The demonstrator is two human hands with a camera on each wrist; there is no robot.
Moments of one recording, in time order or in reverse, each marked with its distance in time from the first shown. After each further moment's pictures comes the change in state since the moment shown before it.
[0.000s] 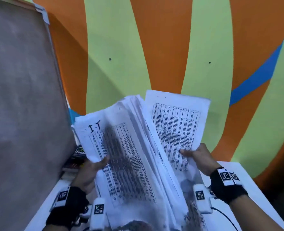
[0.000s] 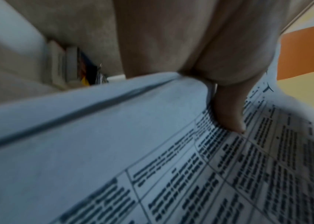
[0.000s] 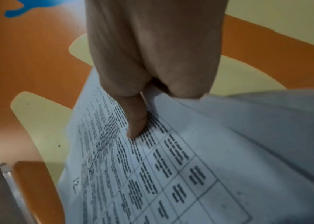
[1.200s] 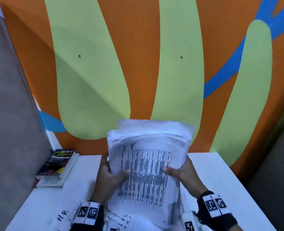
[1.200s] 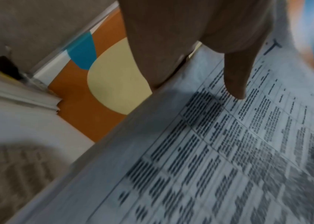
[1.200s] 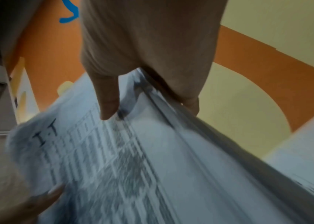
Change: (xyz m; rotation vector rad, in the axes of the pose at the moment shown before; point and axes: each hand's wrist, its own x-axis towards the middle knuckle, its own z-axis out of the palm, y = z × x) left_hand -0.013 -0.044 0.114 0.223 -0.040 0.299; right_hand -0.073 0.028 -0.011 0.136 -0.002 -0.149
